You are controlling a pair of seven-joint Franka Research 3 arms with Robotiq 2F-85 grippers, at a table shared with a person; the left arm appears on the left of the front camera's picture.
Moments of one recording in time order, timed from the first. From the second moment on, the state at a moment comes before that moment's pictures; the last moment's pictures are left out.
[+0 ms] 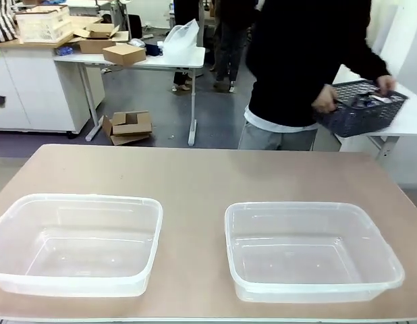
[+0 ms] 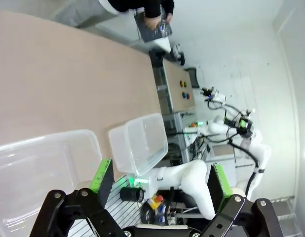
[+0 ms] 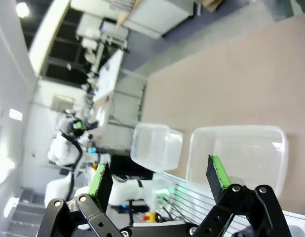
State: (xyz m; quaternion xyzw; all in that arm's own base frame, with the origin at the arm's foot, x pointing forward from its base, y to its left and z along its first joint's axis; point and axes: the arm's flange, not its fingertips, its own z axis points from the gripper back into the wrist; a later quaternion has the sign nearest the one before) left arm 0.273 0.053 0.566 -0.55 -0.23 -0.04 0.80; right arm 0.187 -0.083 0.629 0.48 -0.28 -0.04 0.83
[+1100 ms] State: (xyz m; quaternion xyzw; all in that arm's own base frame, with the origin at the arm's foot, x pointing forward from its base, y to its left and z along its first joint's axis) left arm 0.271 0.048 0.567 -0.53 -0.23 -0.05 0.81; right arm 0.177 -0.083 0.625 0.45 -0.28 -0.05 0.85
